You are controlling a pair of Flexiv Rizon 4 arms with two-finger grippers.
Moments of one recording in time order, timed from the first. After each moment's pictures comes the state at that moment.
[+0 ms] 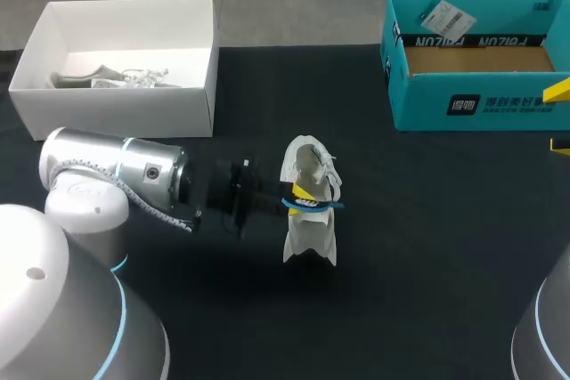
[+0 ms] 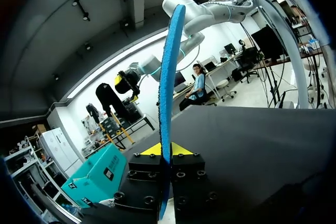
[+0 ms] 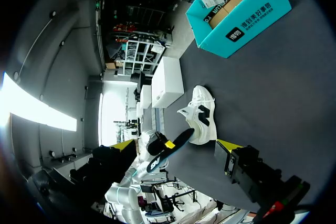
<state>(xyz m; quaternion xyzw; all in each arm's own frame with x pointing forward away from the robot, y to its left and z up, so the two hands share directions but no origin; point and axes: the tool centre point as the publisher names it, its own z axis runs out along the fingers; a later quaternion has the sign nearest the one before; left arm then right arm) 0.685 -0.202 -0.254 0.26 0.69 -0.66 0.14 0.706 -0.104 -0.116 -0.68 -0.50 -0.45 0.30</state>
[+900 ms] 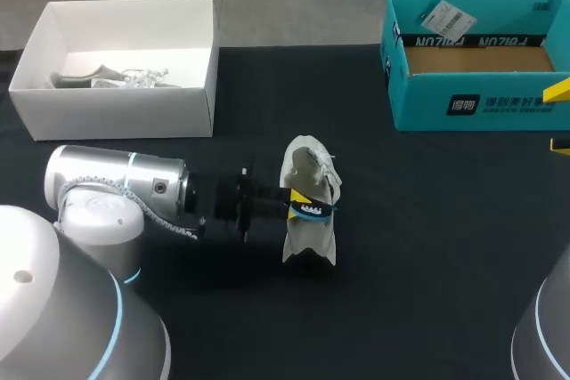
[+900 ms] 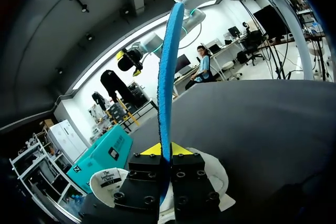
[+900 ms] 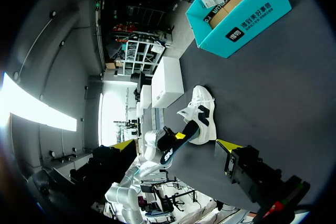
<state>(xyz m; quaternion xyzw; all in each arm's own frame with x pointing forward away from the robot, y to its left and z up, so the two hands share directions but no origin) 0.722 -0.197 -0.308 0.24 0.73 -0.62 0.19 0.706 -0.105 -0.116 -0.68 -0.50 -0.45 0.30</state>
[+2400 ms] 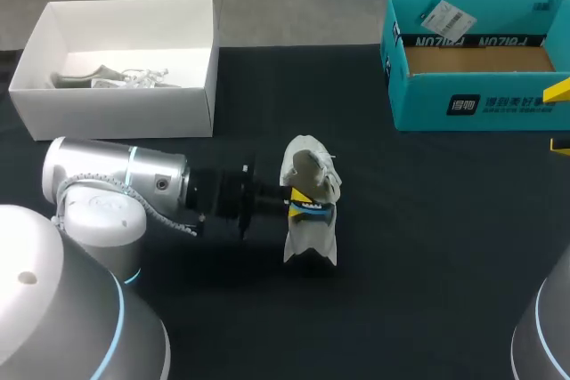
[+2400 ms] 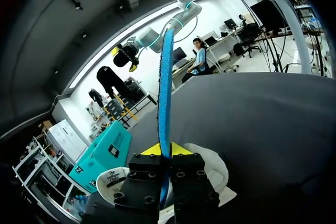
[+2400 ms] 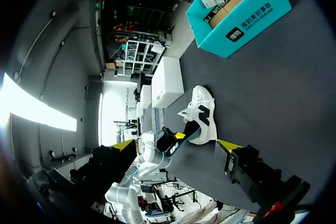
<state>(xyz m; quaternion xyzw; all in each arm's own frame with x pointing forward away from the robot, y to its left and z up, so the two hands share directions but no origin) 0.723 -0.196 -0.308 0.26 0.74 -0.58 0.20 0.706 -0.105 -0.116 -0.68 -0.50 -0.45 0.30</state>
